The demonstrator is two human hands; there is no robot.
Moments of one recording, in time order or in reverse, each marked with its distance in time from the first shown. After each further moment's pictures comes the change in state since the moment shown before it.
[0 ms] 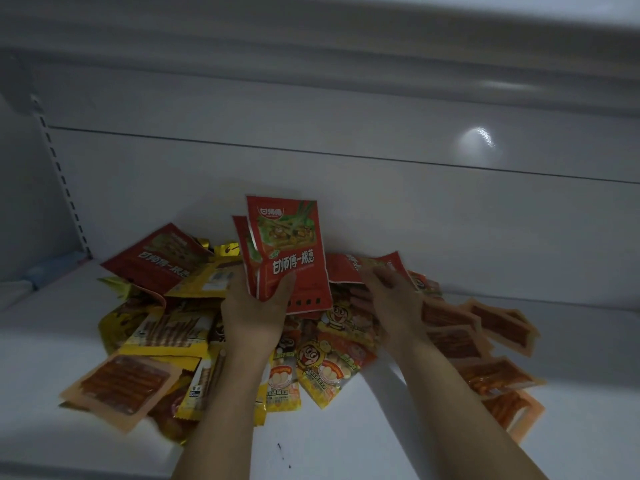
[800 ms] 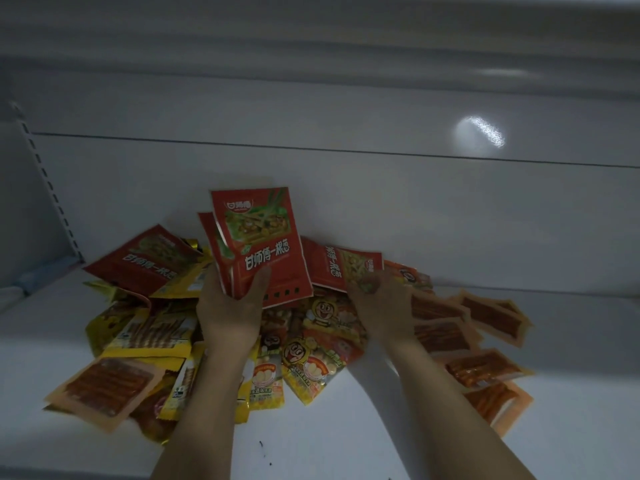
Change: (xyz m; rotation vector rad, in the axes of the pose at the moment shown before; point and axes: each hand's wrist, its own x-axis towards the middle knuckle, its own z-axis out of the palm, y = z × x) left_hand -0.002 0.006 -0.001 -0.002 0.079 0.044; right_hand -0.014 -0.012 -0.016 -0.759 0.061 -0.188
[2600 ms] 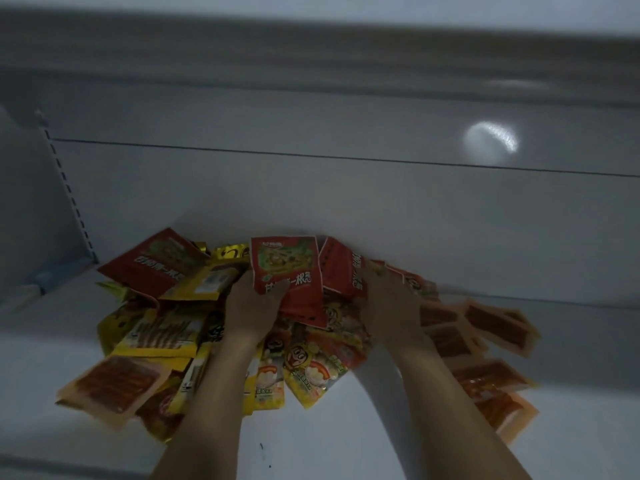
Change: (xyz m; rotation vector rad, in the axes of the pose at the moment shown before) left_hand 0.020 -0.012 0.017 0.171 -0.259 -0.163; right_hand 0.026 0.015 0.001 -0.620 -0.019 -0.369
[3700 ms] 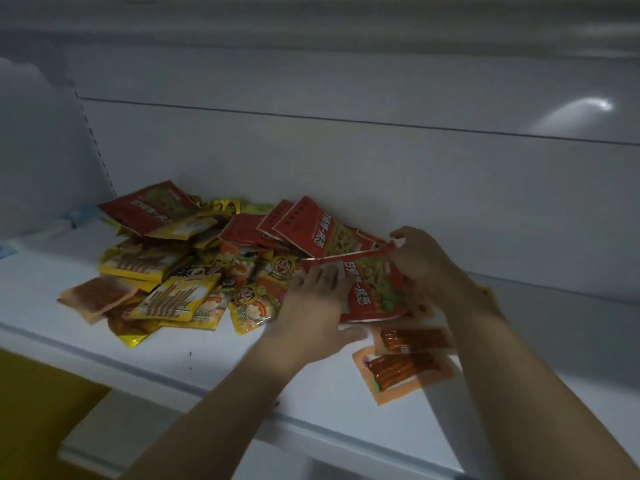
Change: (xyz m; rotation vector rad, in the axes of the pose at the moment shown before) left_hand -0.116 0.026 0.127 1.157 -0.191 0.675; right_hand 0.008 0.108 -0.075 0.552 -0.361 0.211
